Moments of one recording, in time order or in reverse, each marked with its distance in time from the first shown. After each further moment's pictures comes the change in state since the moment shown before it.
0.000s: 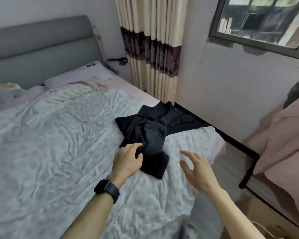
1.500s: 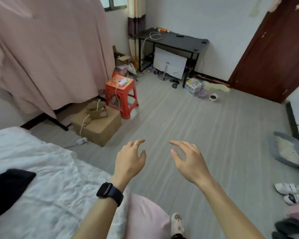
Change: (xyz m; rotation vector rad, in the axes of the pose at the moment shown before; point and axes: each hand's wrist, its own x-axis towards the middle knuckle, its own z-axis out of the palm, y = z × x) left_hand -0.404 -0.166 -0.055 0.052 -0.901 1.608; right_hand -0.557 -0.452 0.311 -0.067 1.216 1.360
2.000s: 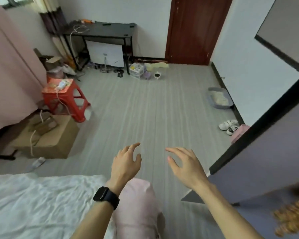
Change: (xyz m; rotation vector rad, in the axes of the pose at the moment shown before) left_hand -0.117 0.048 0.075 0.029 -0.275 0.279; right_hand -0.224 0.029 -0.033 0.009 0.125 0.359
